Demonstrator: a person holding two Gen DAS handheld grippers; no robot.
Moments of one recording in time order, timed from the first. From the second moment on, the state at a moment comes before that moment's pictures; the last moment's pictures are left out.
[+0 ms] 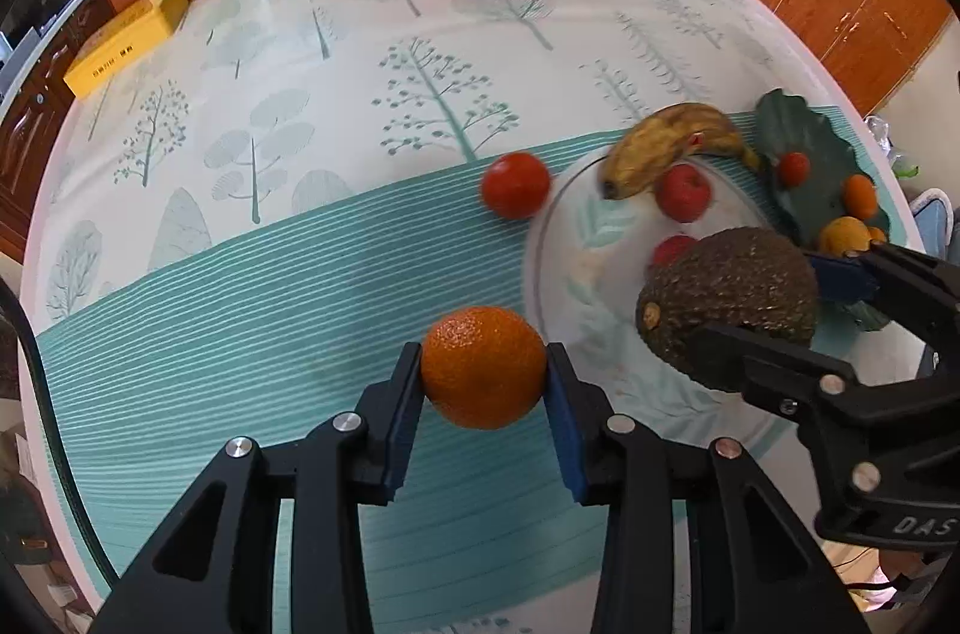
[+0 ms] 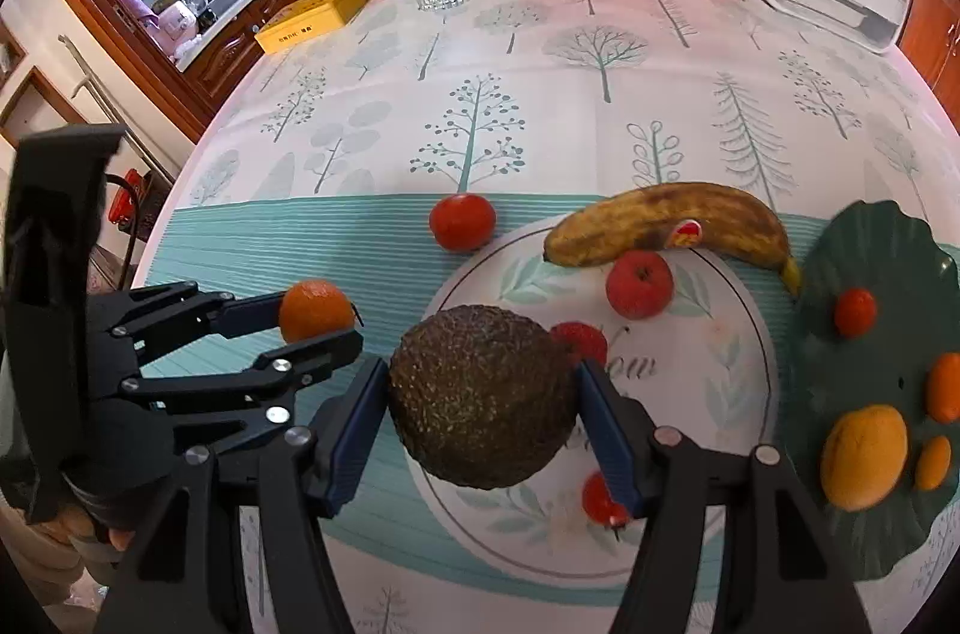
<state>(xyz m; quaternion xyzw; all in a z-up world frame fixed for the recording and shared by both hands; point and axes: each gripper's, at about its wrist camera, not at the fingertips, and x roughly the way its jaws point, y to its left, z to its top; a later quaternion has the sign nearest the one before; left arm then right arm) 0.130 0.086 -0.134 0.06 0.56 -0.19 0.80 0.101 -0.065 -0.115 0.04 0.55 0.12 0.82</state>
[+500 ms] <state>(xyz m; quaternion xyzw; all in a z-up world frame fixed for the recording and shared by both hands) 0.099 -0.016 -0.071 0.07 0.52 -0.23 0.82 0.054 -0.159 -0.071 0.05 0.53 0.11 0.84</state>
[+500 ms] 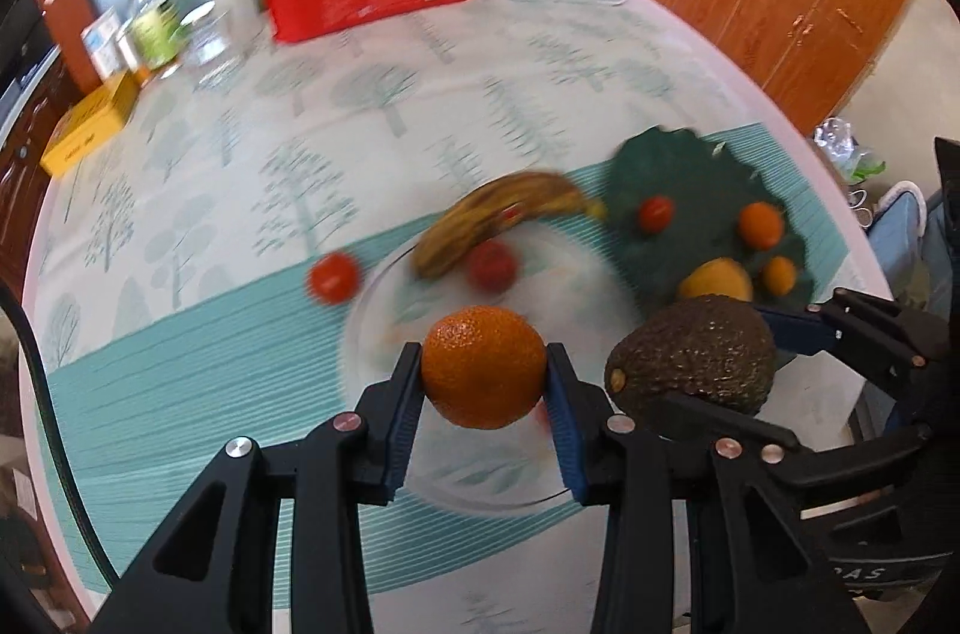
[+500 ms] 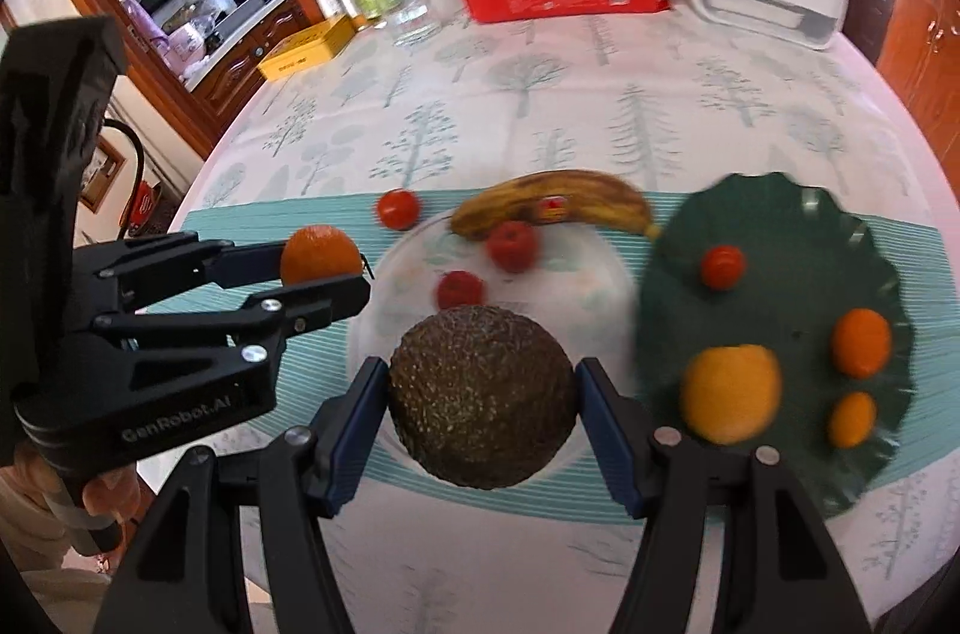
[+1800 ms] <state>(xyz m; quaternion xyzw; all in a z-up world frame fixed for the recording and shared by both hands) 0.189 -0.254 -0.144 0.08 0.58 -0.20 0.79 0.135 -0.382 -0.123 0.09 0.56 0.08 0.82</state>
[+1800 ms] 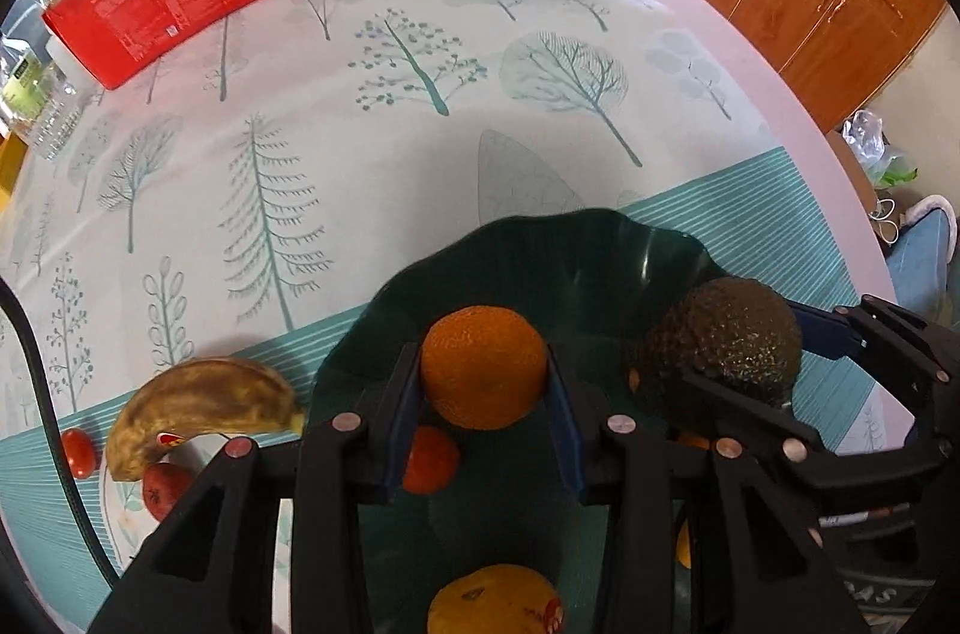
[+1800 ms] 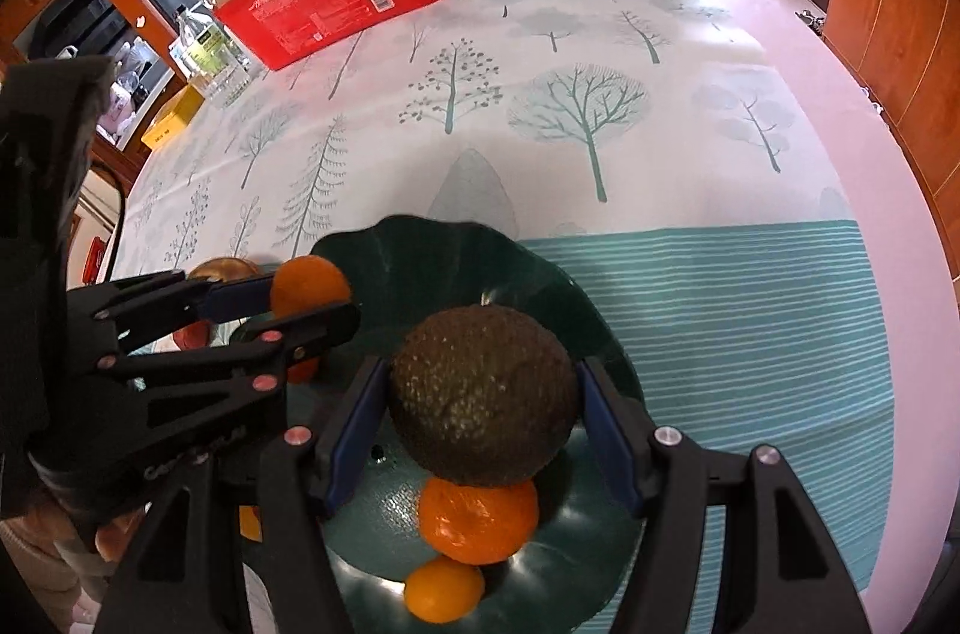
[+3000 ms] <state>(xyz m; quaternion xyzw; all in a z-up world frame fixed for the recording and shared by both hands) 0.142 -0.210 -0.117 0.09 0.56 -0.17 0.81 0.106 -0.357 -0.099 0.04 0.54 0.08 0.84</state>
